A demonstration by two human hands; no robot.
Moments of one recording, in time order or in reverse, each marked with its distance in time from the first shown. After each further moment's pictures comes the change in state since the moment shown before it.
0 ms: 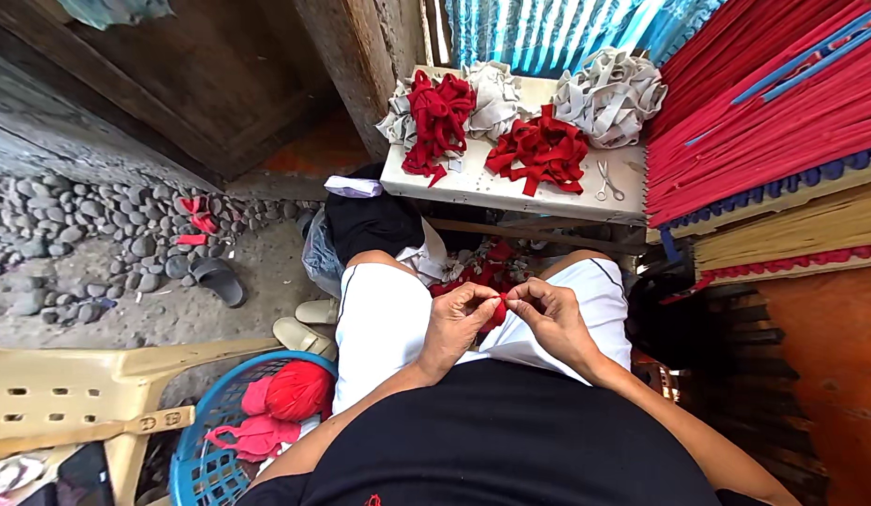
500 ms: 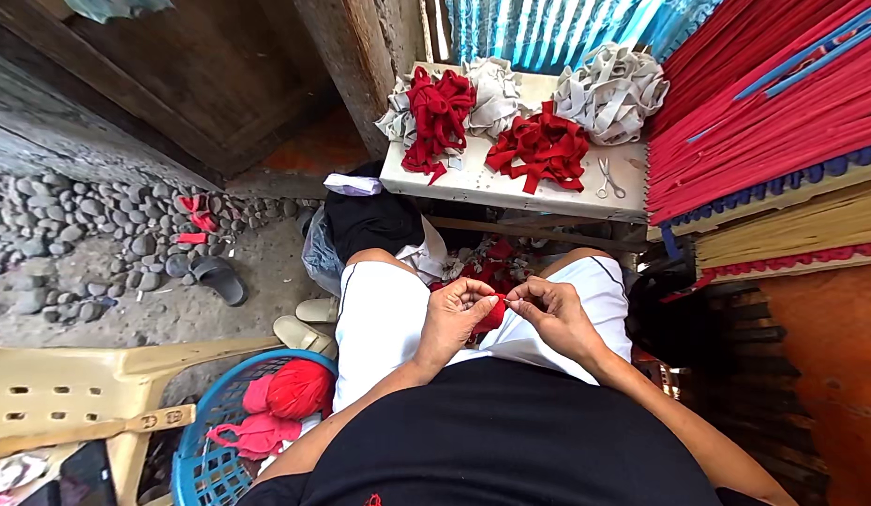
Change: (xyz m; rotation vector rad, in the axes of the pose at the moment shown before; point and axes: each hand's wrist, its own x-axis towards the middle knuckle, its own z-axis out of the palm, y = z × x) left_hand 0.002 0.002 -0.004 -0.047 0.020 -0.229; right_hand 0.002 -0.003 -0.009 -0.049 -0.082 0.031
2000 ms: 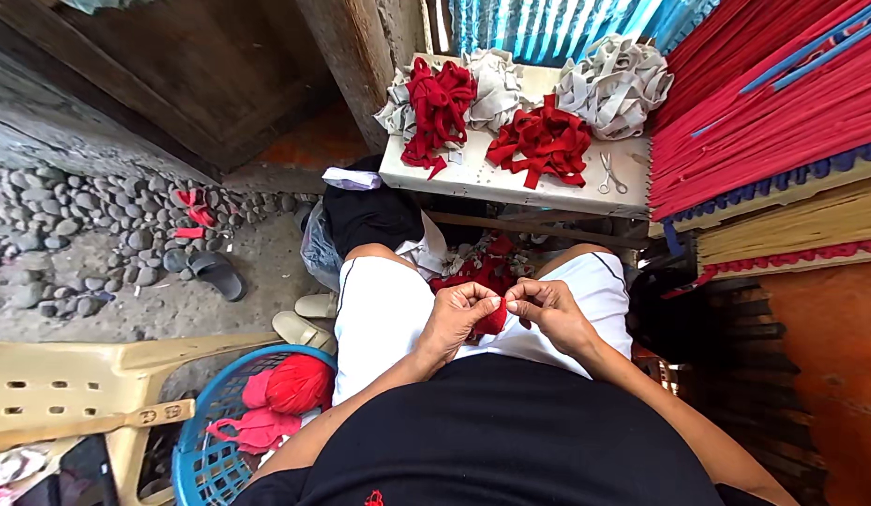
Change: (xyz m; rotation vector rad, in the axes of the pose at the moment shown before) left_hand -0.001 -0.004 0.001 -0.237 -0.086 -0.233; right_hand 0.003 0.018 0.007 0.340 -0.088 0.116
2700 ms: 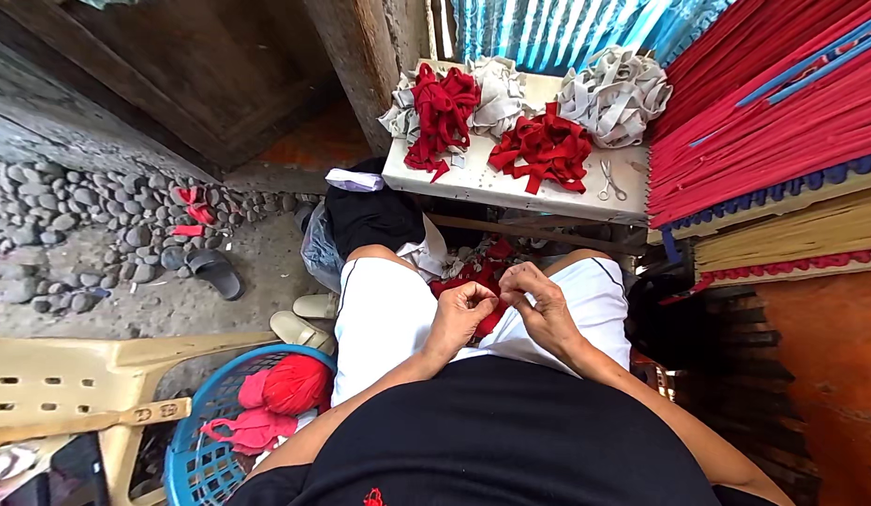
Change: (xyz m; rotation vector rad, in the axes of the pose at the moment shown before) left_hand 0.010 -0.015 -0.004 0.287 0.101 0.103; right_hand 0.013 0.002 0.010 -0.387 0.096 -0.459
